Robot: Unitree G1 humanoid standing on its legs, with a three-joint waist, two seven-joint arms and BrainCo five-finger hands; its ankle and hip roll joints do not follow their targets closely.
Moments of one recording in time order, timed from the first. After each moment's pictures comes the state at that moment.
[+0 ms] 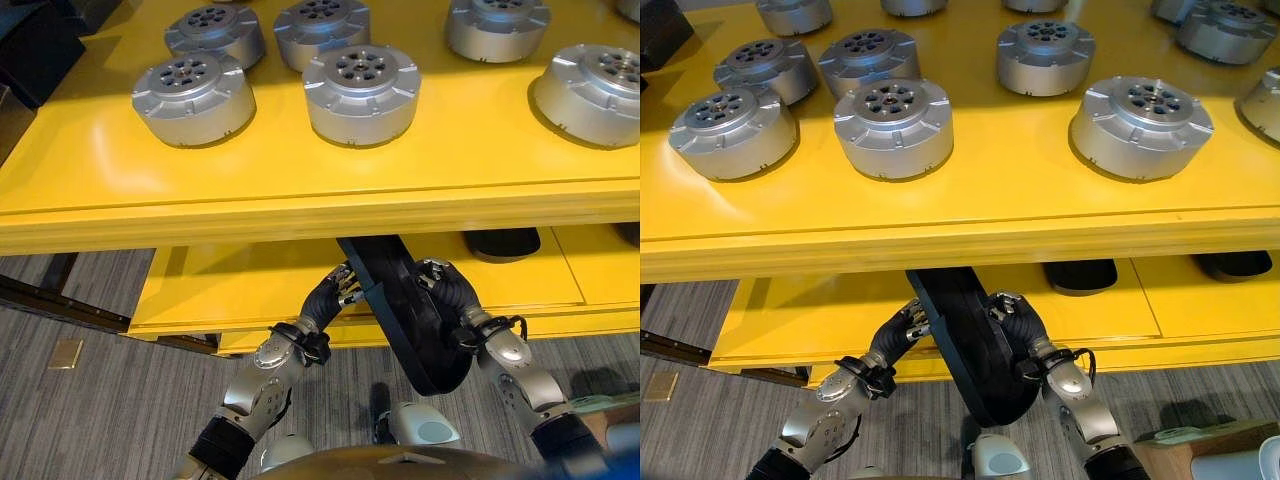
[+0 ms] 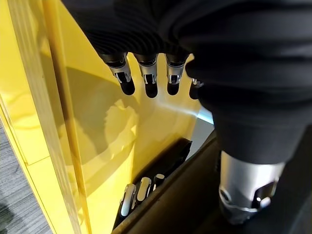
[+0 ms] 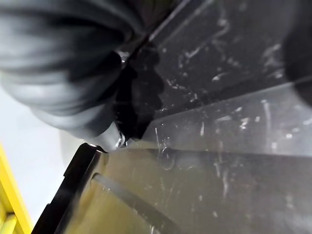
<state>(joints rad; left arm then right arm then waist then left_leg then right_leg) 0.01 0.26 -0.40 0.06 -0.62 0.09 -0.10 0.00 -0.41 0.30 0.11 0.44 -0.05 0.06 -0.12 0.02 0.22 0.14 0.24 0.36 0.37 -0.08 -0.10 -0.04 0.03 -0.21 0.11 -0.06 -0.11</state>
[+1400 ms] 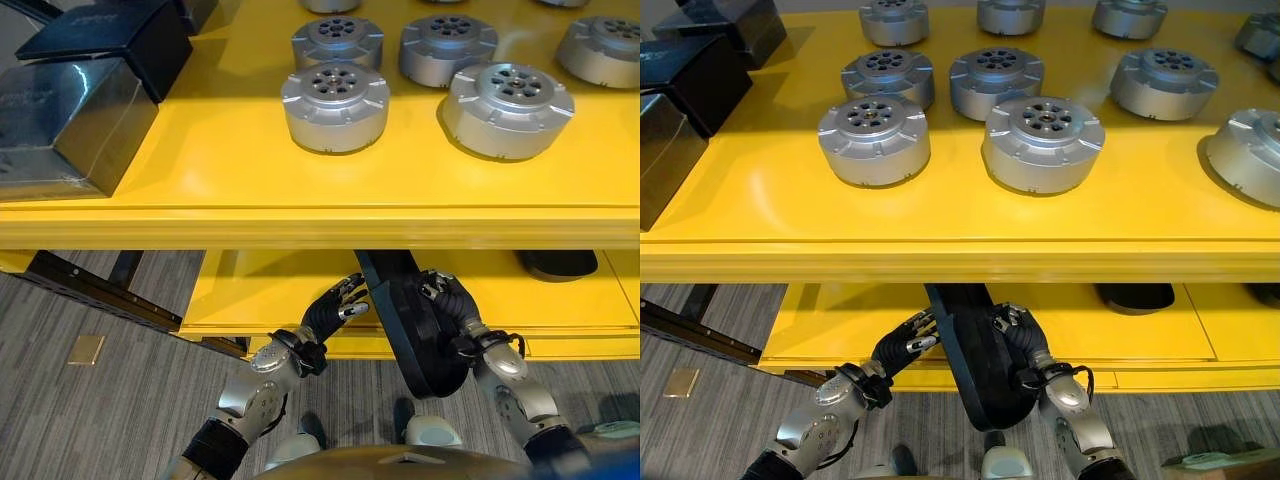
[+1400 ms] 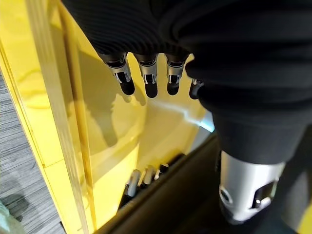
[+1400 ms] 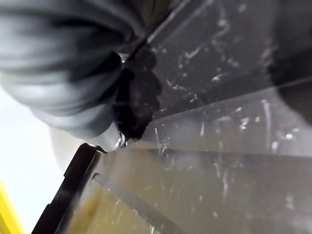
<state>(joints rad) 0.02 0.30 -0.43 0.08 -0.68 0.15 -0.16 0.03 -0.35 0.29 0.17 0.49 -0.07 0.03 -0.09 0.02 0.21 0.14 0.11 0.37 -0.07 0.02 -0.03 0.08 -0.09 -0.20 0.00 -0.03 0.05</state>
